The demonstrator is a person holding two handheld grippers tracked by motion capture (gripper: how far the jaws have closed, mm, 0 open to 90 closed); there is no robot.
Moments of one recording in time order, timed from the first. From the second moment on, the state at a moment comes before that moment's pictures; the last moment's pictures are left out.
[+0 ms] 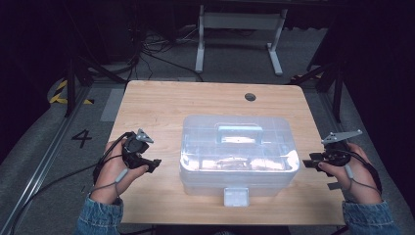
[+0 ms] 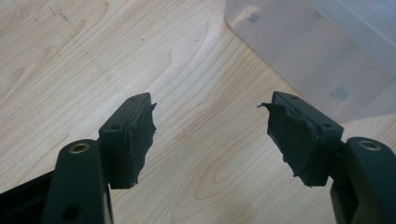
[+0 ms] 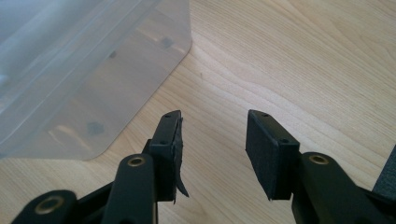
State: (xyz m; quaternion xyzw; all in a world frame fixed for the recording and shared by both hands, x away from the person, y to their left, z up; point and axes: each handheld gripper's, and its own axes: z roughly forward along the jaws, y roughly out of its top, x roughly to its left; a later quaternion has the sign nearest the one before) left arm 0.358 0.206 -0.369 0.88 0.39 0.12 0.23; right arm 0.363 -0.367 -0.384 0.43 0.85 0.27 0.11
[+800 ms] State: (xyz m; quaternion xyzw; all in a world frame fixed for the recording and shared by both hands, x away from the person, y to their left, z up) left arm 0.360 0.166 -0.288 0.87 0.31 0.14 0.35; right arm 0.350 -0.370 -0.380 0.45 0.84 0.29 0.11
